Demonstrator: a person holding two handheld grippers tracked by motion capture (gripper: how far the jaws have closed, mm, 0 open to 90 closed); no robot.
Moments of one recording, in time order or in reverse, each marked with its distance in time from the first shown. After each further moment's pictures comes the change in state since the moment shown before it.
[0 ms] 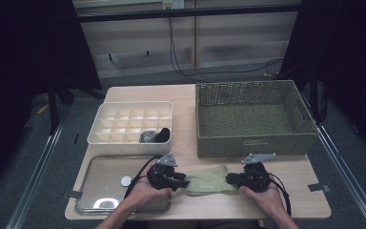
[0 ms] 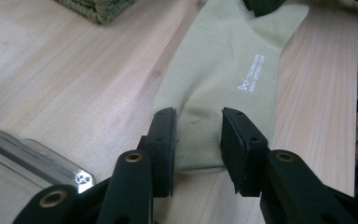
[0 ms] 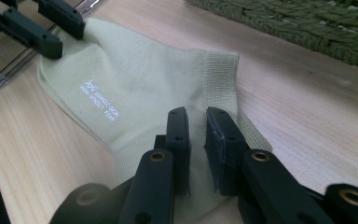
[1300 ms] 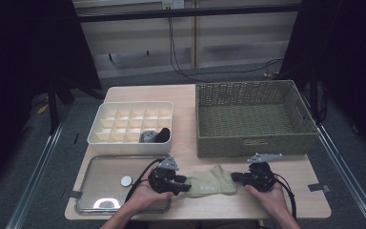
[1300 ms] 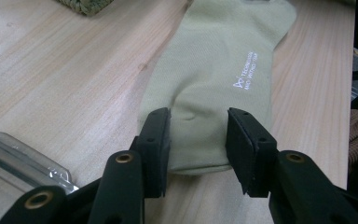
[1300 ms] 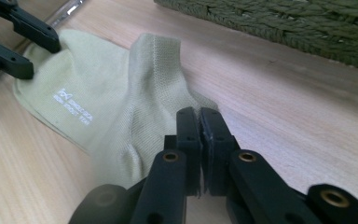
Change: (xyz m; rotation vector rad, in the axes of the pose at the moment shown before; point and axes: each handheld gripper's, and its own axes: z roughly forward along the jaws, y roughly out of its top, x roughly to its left) left arm -0.006 -0.002 0.000 -0.012 0.002 -0.017; right arm -0.010 -0.006 -0.007 -0.025 -0.039 0.055
